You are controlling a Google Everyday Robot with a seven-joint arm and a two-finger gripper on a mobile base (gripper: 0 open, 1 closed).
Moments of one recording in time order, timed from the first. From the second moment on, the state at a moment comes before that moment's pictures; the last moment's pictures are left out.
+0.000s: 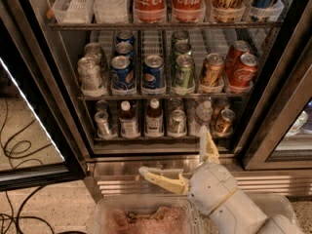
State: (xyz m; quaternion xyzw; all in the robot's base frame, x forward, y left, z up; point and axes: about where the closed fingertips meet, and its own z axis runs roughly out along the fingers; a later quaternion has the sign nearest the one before) arm 0.418 -0.050 0.827 -0.21 0.64 0.23 0.70
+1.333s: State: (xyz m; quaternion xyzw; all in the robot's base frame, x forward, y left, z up) arm 0.440 -0.023 0.797 -0.17 0.64 0.21 0.72
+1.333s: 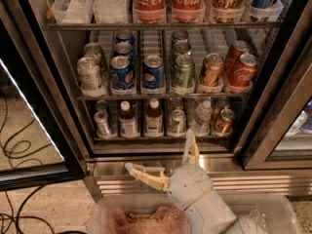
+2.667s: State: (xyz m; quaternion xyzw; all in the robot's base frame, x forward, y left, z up) arm 0.464 0.006 0.826 -0.25 0.61 0.18 0.73
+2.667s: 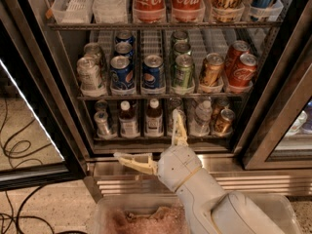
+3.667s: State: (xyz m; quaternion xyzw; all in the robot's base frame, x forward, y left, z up) arm 0.484 0.036 0.828 -0.25 0.60 0.16 0.74
